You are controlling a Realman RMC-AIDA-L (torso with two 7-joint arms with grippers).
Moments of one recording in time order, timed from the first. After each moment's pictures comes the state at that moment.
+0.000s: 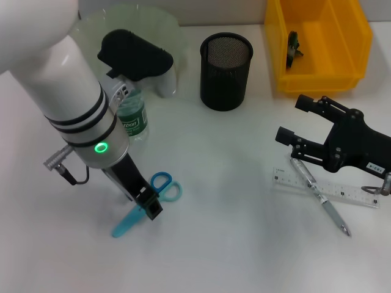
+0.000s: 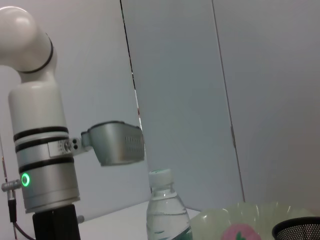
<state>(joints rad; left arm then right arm) -0.76 -2.08 1.68 1.17 2.56 1.61 -2.88 0.34 2.08 -0.82 -0.42 -1.53 -1.58 0.94</state>
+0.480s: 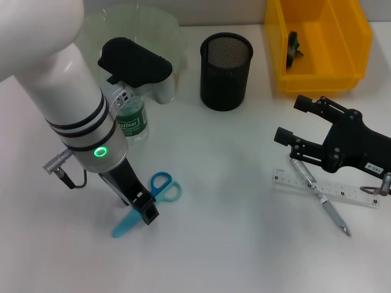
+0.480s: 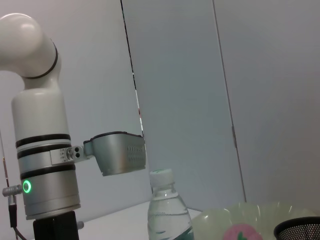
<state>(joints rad) -0.76 -2.08 1.69 1.14 2.56 1.61 -2.88 0.35 2.08 -0.82 -0.42 -1.53 -1.58 0.93</state>
